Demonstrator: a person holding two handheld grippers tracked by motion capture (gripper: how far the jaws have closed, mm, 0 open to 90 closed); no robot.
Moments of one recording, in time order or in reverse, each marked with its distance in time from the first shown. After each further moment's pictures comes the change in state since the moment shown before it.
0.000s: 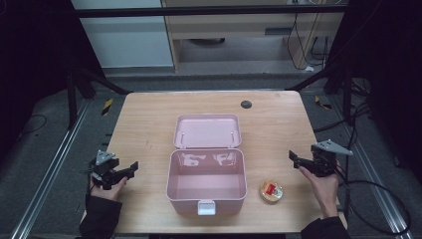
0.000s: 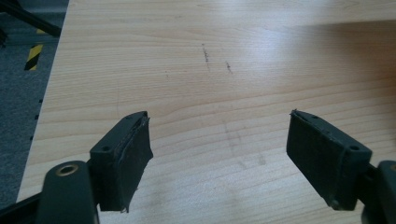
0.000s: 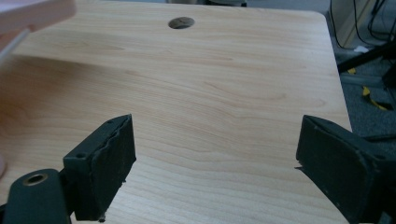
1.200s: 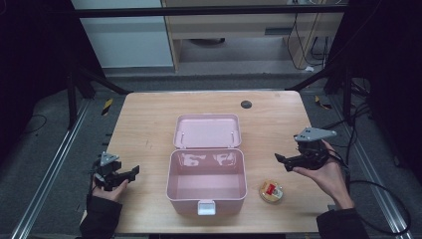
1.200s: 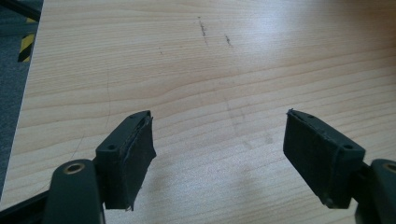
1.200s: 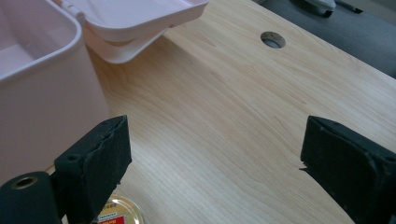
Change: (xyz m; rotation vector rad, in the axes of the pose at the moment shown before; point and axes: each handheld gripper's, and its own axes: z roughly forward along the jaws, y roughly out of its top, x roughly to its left) left arm 0.000 -0.007 0.010 0.074 -0.011 0.050; right arm 0.049 0.066 -0.024 0.143 0.238 -0.389
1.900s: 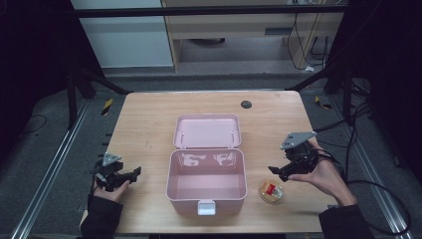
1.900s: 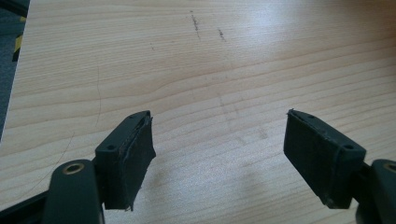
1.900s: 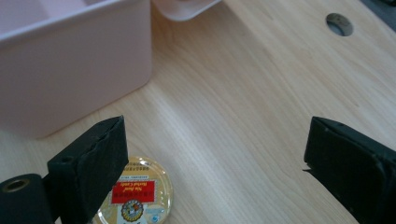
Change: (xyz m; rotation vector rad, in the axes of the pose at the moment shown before) left arm -0.003 -0.001 0.002 0.014 -0.011 0.013; right arm 0.021 0.009 0.012 0.162 0.141 -0.188
